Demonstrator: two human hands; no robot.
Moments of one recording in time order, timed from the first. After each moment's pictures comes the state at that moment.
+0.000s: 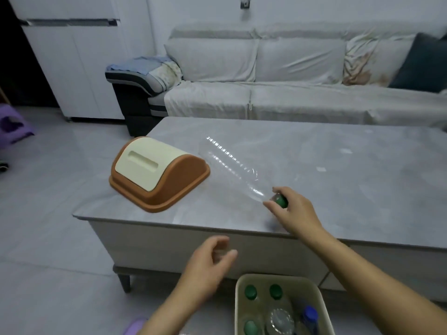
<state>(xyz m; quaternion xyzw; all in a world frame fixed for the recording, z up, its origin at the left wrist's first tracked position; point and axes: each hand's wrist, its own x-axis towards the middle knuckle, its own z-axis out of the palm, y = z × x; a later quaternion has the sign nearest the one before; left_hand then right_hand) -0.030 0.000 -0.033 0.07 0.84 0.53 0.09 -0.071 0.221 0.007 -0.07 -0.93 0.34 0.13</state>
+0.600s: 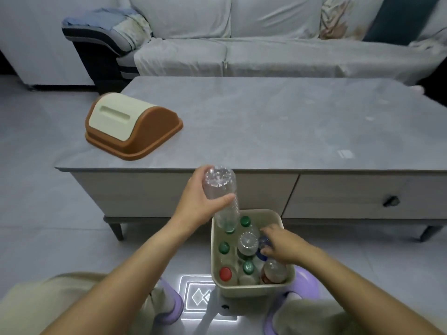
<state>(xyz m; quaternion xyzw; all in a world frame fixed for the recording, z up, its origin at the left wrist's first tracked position) 0.018 0.033 -0.003 0.14 0.84 0.52 0.03 0.083 0.251 -0.102 -0.02 -0.96 0.14 -0.22</state>
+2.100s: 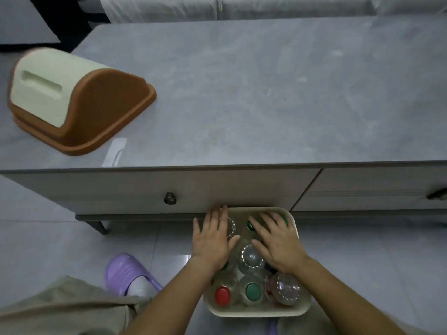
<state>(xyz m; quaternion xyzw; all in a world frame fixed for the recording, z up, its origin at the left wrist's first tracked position) -0.020 0.088 -0.219 0.20 0.97 0.07 0.14 0.037 0.277 -0.227 0.04 -0.99 0.07 -0.06</state>
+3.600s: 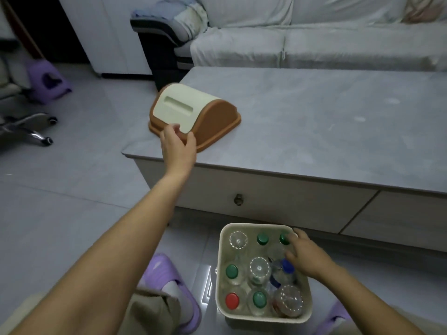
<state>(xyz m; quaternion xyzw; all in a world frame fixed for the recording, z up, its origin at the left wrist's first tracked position) -0.112 -0.082 0.009 -0.09 0.84 0.49 -0.22 0.034 0.193 -0.155 -0.02 -0.96 0.18 -0.20</state>
